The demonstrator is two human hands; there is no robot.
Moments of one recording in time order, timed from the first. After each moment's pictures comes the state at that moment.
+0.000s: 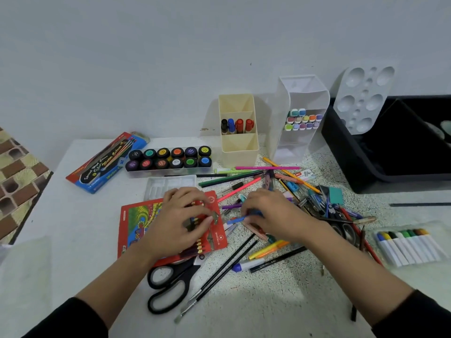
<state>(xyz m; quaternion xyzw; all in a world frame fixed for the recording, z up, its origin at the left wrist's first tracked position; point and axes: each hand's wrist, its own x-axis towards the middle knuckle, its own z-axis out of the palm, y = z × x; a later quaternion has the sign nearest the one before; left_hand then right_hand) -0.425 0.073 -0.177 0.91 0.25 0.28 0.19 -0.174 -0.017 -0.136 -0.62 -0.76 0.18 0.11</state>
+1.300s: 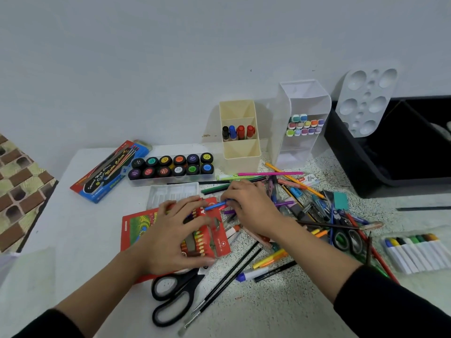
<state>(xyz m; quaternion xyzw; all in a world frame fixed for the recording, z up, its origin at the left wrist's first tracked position) -0.450 0.075 -0.158 0.96 0.25 0.07 0.13 -0.208 0.030 -0.154 -0.66 -0.72 0.11 0.17</state>
